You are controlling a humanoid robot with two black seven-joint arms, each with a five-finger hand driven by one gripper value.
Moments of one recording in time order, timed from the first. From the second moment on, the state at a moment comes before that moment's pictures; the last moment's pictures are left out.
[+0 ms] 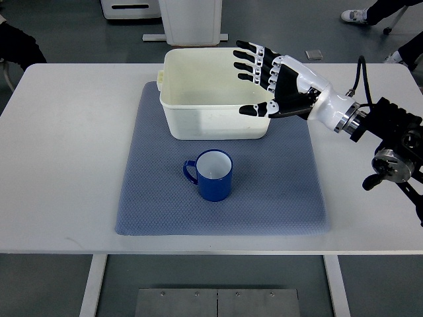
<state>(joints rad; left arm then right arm) 0.01 0.00 -0.59 -0.14 0.35 -0.04 -0.01 0.73 -0.41 0.76 1.35 -0.73 0.29 0.18</state>
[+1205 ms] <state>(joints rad) 0.01 0.00 -0.59 -0.14 0.36 -0.04 -0.01 0.69 -0.25 0.59 1.18 -0.82 0.28 0.18</state>
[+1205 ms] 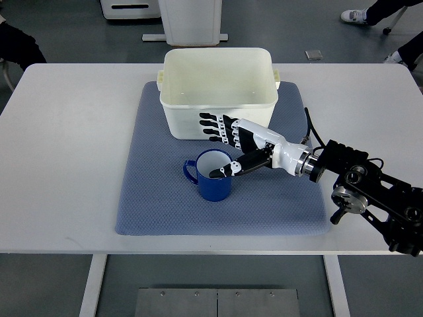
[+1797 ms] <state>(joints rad) 0.01 0.00 -0.59 -0.14 0.35 -0.04 -0.01 0.64 -0.19 0.59 1.14 -0.86 0.28 0.20</state>
